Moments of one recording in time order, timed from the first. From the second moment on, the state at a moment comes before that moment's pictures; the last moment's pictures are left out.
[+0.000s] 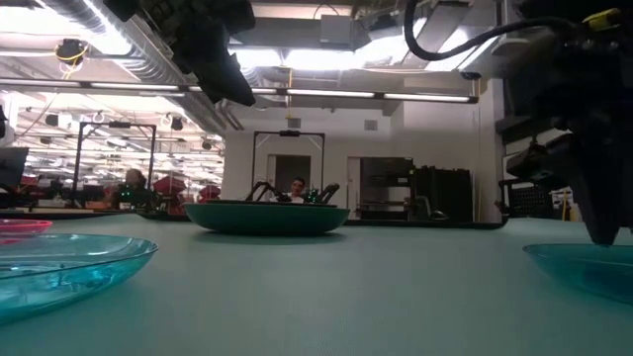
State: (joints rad) left arm 0.02 1.27 0.86 -0.34 0.09 -0.10; right arm 0.43 1.45 0.67 -0.32 -0.17 0.34
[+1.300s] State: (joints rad) left arm 0.02 1.27 0.86 -0.32 0.09 -0.10; right arm 0.43 1.55 0.67 -0.26 -0.17 0.34
